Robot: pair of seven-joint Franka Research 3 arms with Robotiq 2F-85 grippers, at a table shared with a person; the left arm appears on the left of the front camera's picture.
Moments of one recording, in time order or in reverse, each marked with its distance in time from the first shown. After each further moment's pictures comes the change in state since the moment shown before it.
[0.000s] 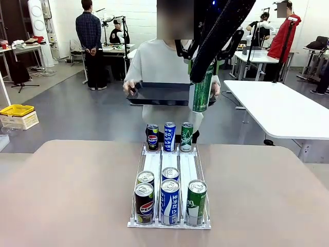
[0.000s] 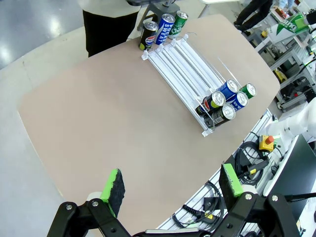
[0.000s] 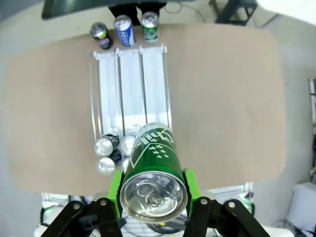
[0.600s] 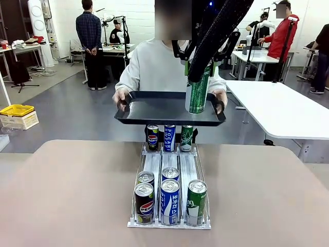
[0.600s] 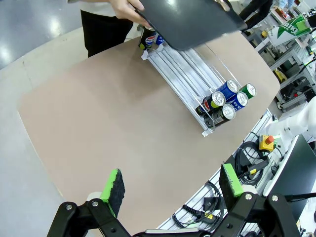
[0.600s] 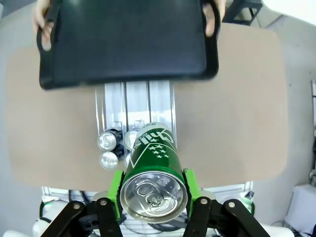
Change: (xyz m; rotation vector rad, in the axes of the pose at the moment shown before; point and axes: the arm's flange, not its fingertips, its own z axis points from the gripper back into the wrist) left arm 0.000 0.000 0.000 0.000 0.000 0.000; right arm -0.009 0.006 0.004 0.011 0.007 0.026
